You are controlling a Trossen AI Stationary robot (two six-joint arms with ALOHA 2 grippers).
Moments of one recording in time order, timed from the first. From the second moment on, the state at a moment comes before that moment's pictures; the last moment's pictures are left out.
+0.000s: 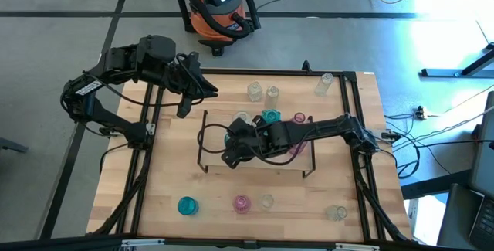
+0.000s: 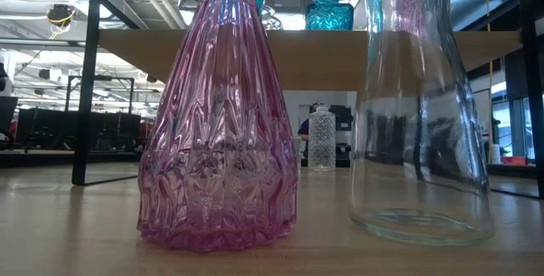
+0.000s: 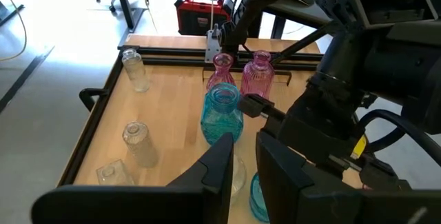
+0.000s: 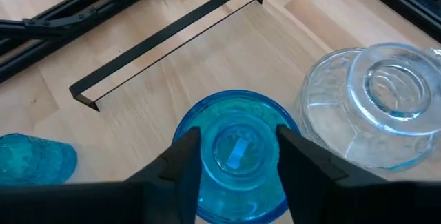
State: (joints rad) left arm 0.18 1.33 1.86 -1.04 0.15 0.03; right arm 0.25 2.18 2.35 -1.19 0.44 0.79
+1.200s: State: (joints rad) left arm 0.18 1.33 1.86 -1.06 0.15 0.04; right arm 0.39 2.18 2.36 -1.51 0.50 1.32
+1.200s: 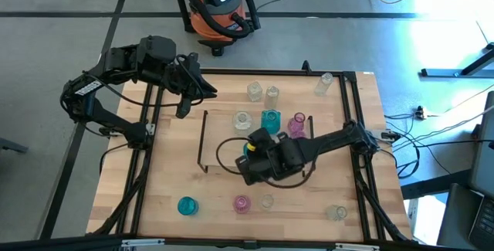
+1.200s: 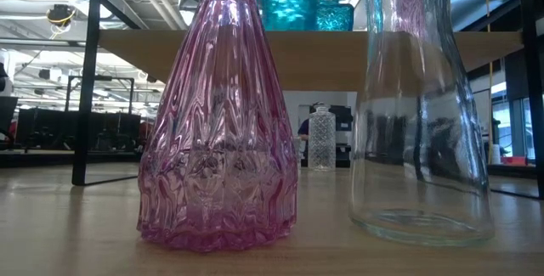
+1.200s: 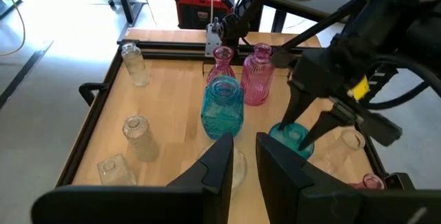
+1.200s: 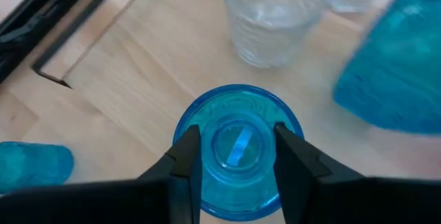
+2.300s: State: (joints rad) left arm 0.18 1.33 1.86 -1.05 0.15 0.04; right arm 0.41 2.18 2.35 -1.57 0.59 1.41
